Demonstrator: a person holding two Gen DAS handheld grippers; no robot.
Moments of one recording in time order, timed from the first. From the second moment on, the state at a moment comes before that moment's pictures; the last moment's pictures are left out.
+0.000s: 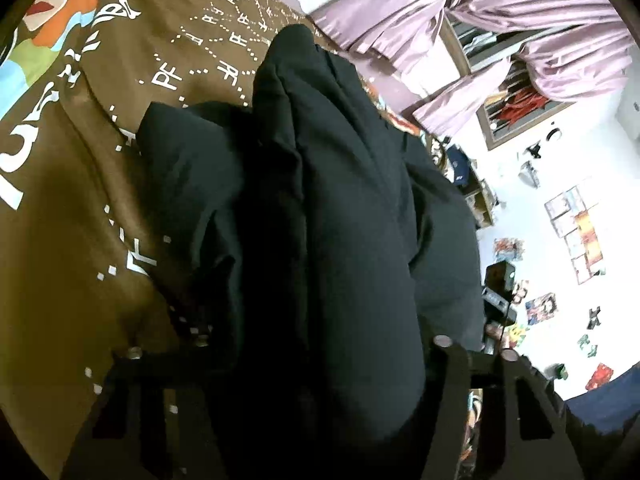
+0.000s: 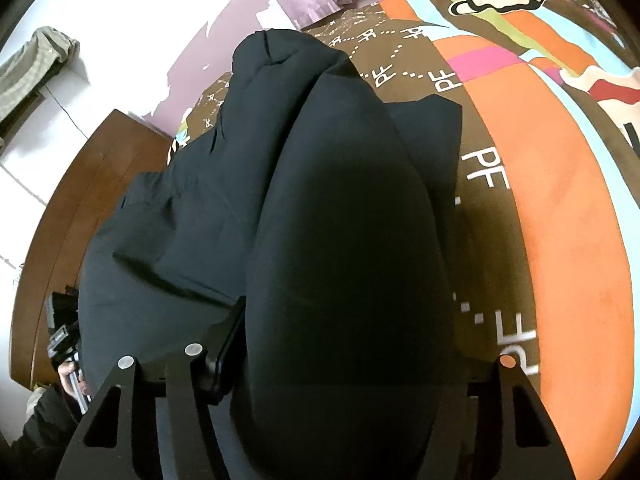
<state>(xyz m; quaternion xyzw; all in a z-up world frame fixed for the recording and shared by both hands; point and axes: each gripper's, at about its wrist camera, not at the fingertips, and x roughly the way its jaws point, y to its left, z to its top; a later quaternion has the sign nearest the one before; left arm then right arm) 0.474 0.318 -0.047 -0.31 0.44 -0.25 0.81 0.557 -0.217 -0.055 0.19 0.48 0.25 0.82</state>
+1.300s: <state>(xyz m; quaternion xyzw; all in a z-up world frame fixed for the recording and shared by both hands) 0.428 0.275 -0.021 -0.31 0.43 -0.24 0.81 0.486 -0.219 0.003 0.17 0.44 0.23 0.85</state>
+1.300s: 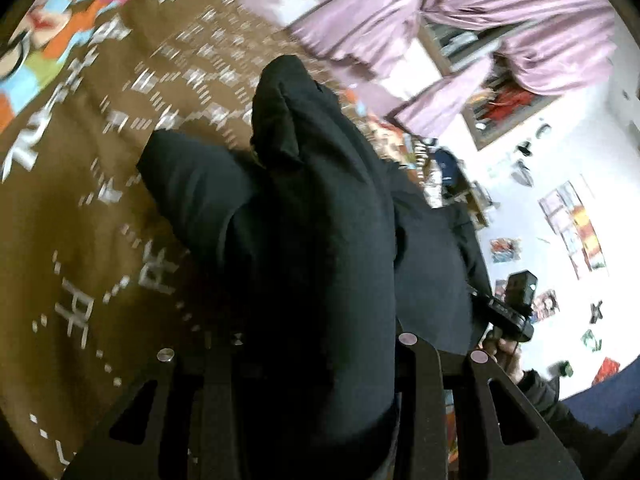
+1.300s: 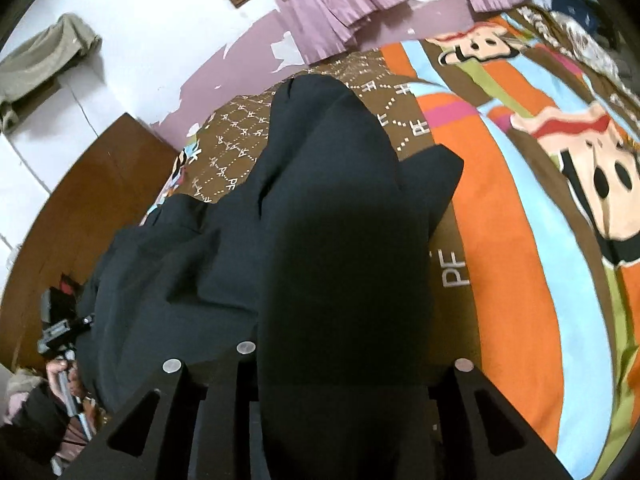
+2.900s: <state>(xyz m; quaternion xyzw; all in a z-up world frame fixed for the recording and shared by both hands) 0.300 0.135 0.116 -0.03 0.37 -0.10 0.92 0.303 -0.132 0.146 -0.03 0.34 0.17 0.92</state>
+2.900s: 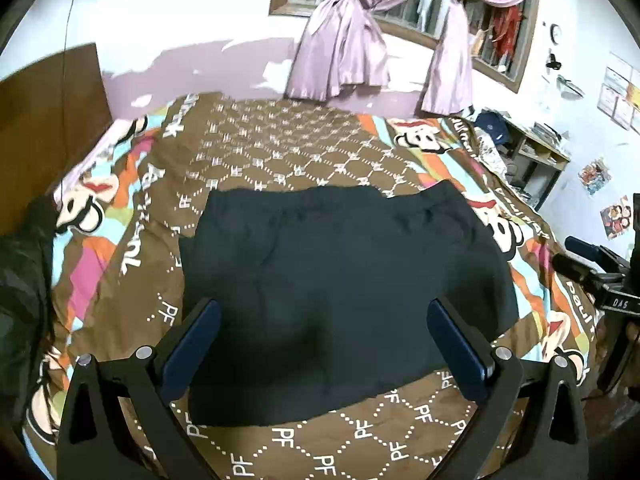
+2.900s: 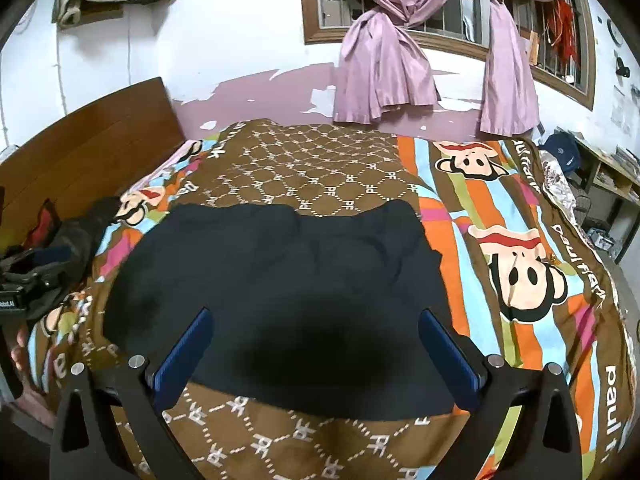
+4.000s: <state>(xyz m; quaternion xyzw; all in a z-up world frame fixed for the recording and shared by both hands) 0.106 0.110 0.107 0.05 0.23 -0.01 0.97 0.130 -0.131 0.113 0.03 0.30 0.18 0.94</state>
